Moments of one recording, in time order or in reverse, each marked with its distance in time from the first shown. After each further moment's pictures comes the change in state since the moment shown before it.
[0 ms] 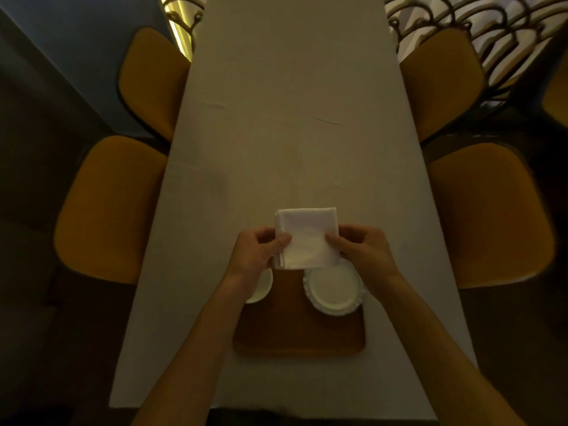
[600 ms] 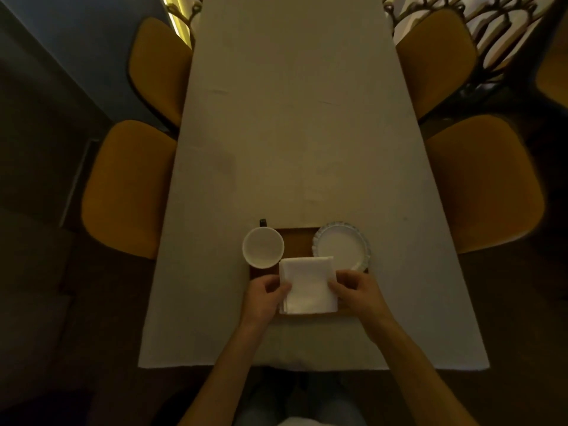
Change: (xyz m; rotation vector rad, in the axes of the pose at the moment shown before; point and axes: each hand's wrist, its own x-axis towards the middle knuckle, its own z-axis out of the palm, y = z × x) left_hand -0.090 -0.119 -0.027 0.167 0.072 -0.139; right_hand -0.117 0.095 0.016 -0.079 0.034 0.263
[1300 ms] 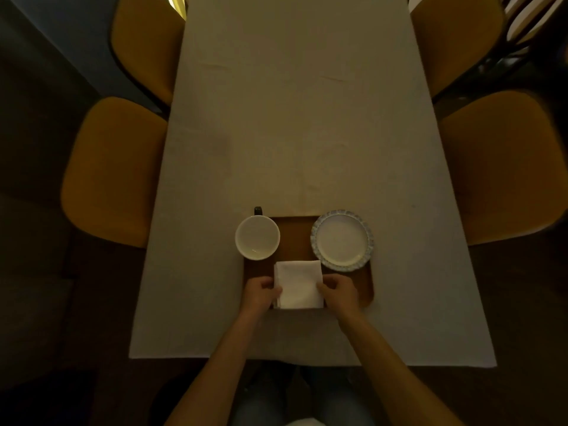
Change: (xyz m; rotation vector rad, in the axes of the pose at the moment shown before) left_hand 0.055 -0.057 0.011 0.208 0.059 -0.261; right_hand 0.064 0.090 0.021 -0.380 0.135 0.169
